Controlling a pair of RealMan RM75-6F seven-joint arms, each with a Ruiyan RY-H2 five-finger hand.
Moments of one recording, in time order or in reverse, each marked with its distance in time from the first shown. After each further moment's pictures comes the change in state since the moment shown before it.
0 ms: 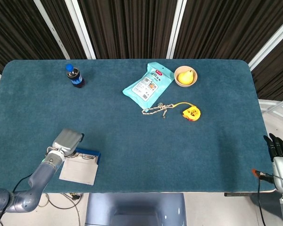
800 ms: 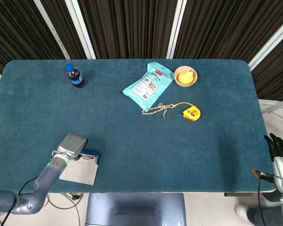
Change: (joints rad) left arm 0.040 -0.059 -0.021 0.032 0.025 -0.020 -0.003; right arm -0.001 0.000 0.002 -0.001 0.004 0.000 0.001
